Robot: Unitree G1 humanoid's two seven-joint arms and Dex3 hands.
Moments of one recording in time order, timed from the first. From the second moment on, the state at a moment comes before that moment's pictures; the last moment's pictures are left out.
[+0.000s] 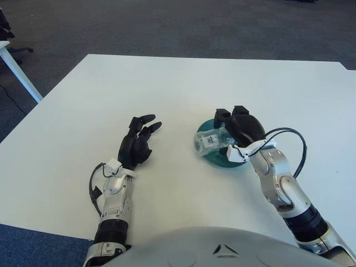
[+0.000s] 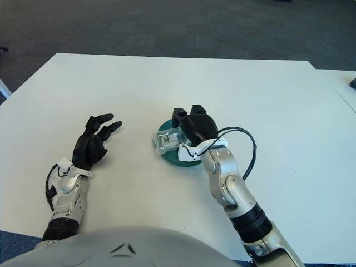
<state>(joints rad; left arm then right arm) 0.10 -0.01 0.10 0.33 -0.20 -0.56 -0.38 -0.06 -0.41 0.42 -0.36 -1.02 0.21 0.23</state>
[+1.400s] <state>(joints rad) 0.10 -0.01 0.10 0.33 -0.21 -0.56 -0.38 -0.03 -0.53 0.16 -0.38 -0.87 0.04 0.26</state>
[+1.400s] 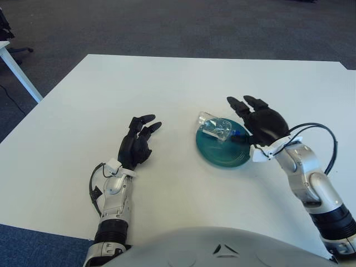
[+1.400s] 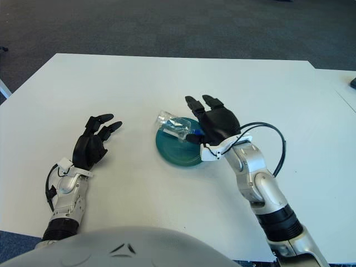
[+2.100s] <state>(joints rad) 0.07 0.00 0.12 0.36 -0.23 -0.56 -0.41 0.01 -0.10 -0.20 -0.36 -0.21 0.13 0.01</state>
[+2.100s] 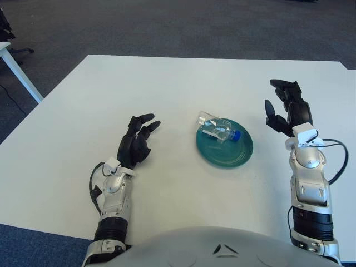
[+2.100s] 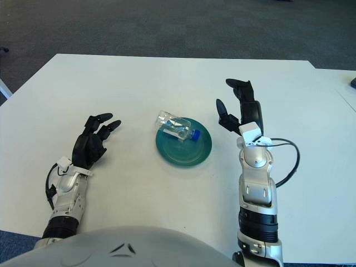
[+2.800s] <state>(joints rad) 0.04 0.05 0.17 0.42 -0.30 -0.56 -0.48 0.10 0.03 -0.28 -0.16 0.07 -0.07 -0.04</state>
